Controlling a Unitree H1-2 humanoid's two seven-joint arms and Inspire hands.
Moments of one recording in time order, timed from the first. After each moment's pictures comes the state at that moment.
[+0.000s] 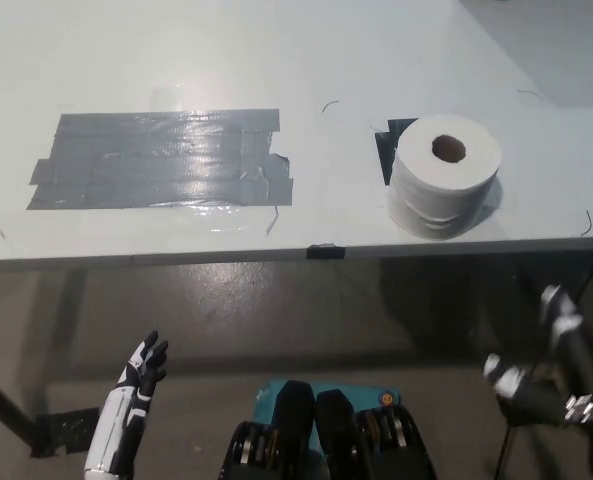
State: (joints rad) left_arm 0.09 0.11 -0.01 0.05 0.10 -0.20 -0.03; right_arm -0.02 -0.19 0.01 -0.28 -0.09 -0.06 0.07
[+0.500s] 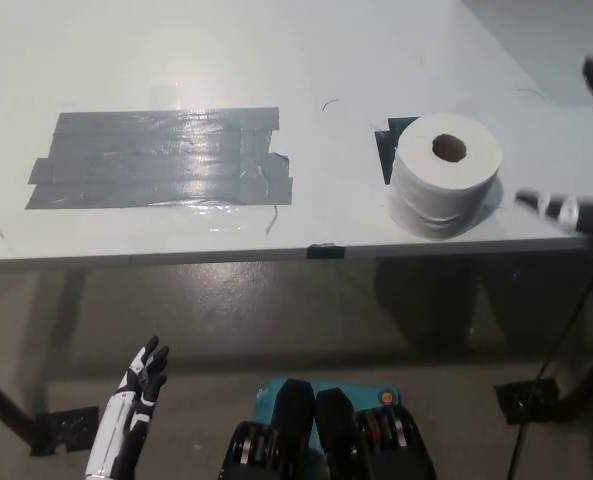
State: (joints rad) left_arm 0.10 0.11 -0.01 0.05 0.10 -0.20 -0.03; right_arm -0.46 -0.42 -0.02 -0.25 -0.08 0.25 0.16
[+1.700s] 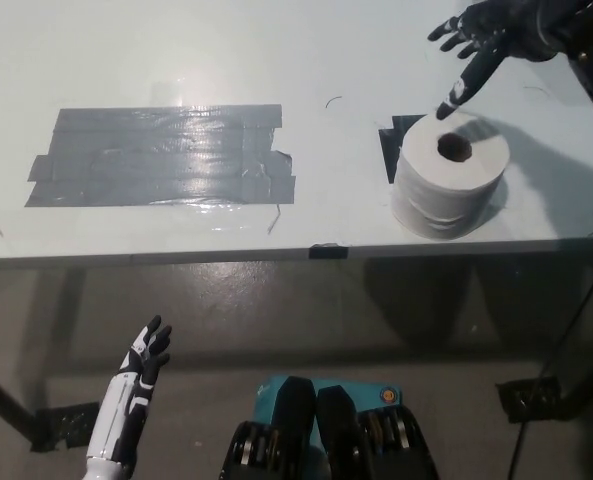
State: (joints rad) left_arm 0.06 0.11 -0.01 0.03 0.10 -0.20 -0.03; right_arm -1.39 -0.37 0.57 1.03 -0.23 0.43 0.69
